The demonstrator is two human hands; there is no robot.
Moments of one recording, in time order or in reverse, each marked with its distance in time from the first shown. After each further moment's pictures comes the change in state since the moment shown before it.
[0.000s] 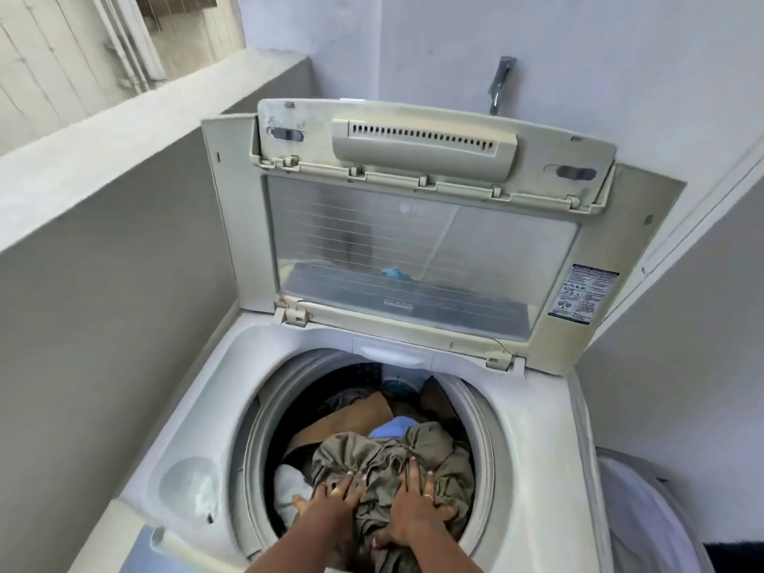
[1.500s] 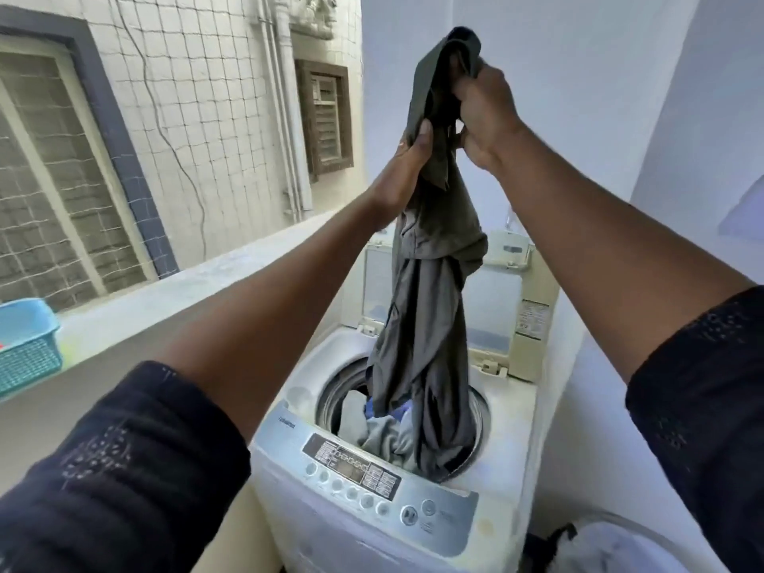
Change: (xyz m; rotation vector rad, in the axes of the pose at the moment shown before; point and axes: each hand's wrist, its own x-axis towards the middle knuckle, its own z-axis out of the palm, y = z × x) left_hand -0.492 0.153 -0.151 -0.924 1.263 1.049; right_hand -0.534 0.032 -0.243 1.027 0.830 -1.505
